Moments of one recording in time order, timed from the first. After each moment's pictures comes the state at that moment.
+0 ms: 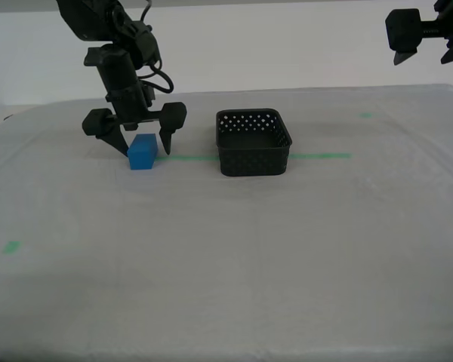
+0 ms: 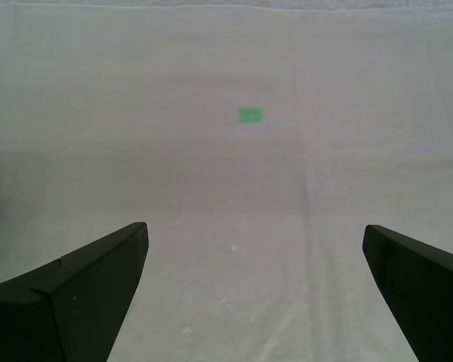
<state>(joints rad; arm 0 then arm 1) 0.01 1.66 1.08 -0.19 0.00 -0.01 -0.28 2.19 1.41 -0.54 0.03 -0.24</state>
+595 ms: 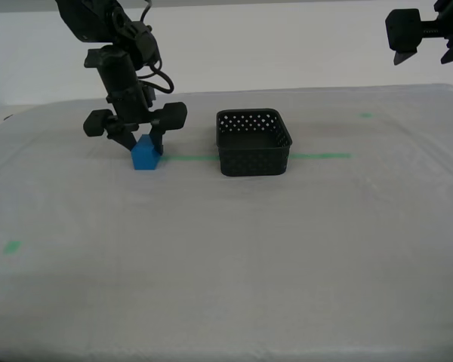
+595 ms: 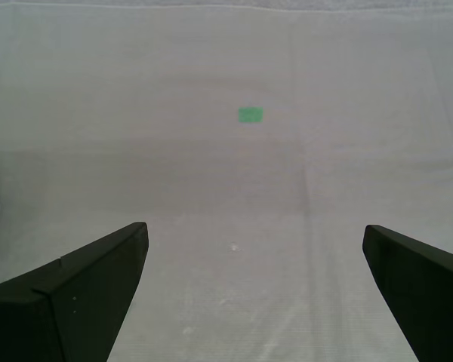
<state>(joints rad) 0.01 1.66 1.08 -0.19 0.00 -0.01 -0.28 2.19 1.41 -0.52 0.04 -0.24</state>
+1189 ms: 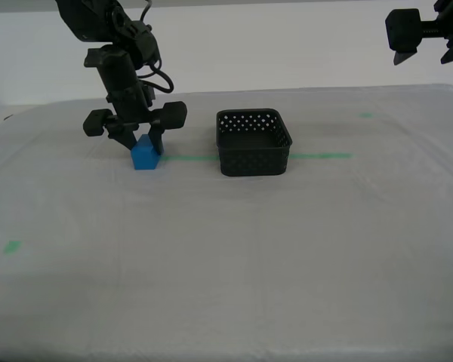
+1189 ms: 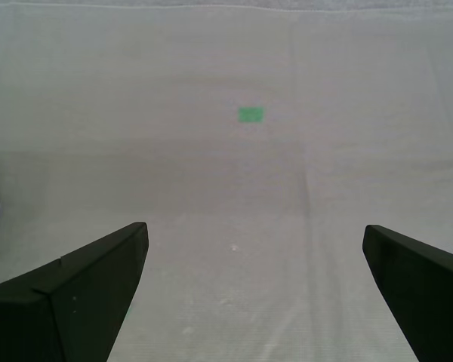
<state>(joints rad) 0.01 1.66 1.08 -0.19 0.00 -0.01 -0.28 2.19 1.41 -0.52 0.03 -0.25</state>
